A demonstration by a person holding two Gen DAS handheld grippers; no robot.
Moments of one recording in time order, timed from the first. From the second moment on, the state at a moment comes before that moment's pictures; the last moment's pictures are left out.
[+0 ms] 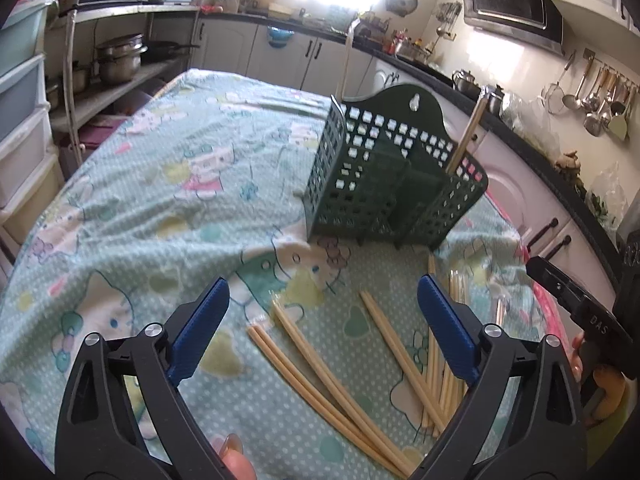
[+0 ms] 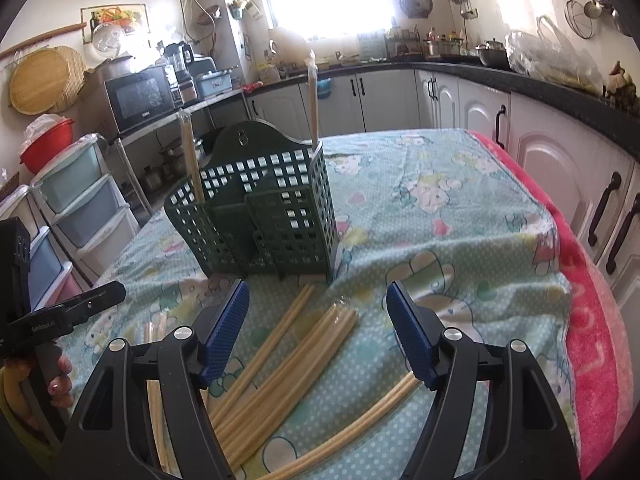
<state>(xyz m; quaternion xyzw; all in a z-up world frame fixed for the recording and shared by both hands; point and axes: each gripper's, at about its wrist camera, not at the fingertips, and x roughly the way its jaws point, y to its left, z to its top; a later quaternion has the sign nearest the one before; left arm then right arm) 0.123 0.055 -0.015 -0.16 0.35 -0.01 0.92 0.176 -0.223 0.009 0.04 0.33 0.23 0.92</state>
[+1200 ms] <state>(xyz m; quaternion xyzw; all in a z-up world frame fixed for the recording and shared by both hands) 0.181 0.052 -0.070 -0.18 0.47 -0.01 0.87 0.242 -0.213 -0.054 0.07 0.46 0.20 0.86</state>
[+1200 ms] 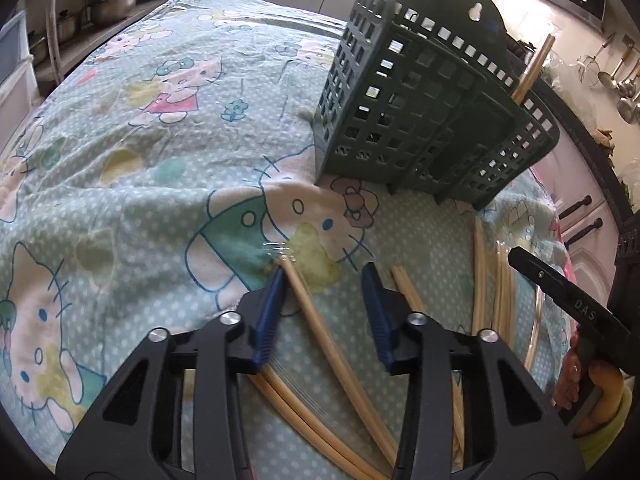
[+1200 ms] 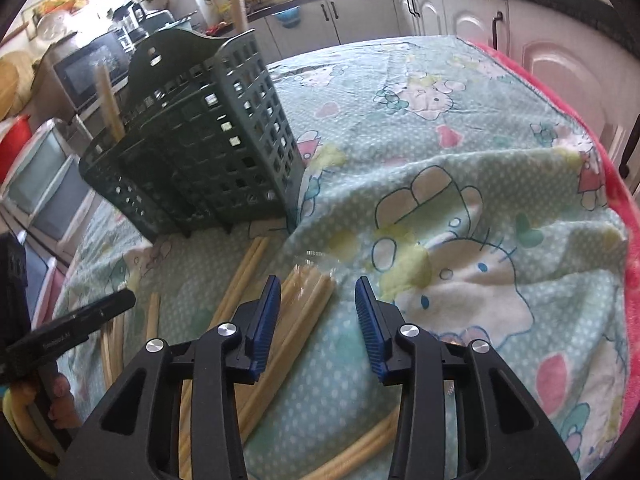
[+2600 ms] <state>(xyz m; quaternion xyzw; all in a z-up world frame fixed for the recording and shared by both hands) 0.197 0.079 -0.050 -0.20 0.45 -0.02 0.87 0.238 -0.237 -0.009 0.13 0.40 0.24 0.87</state>
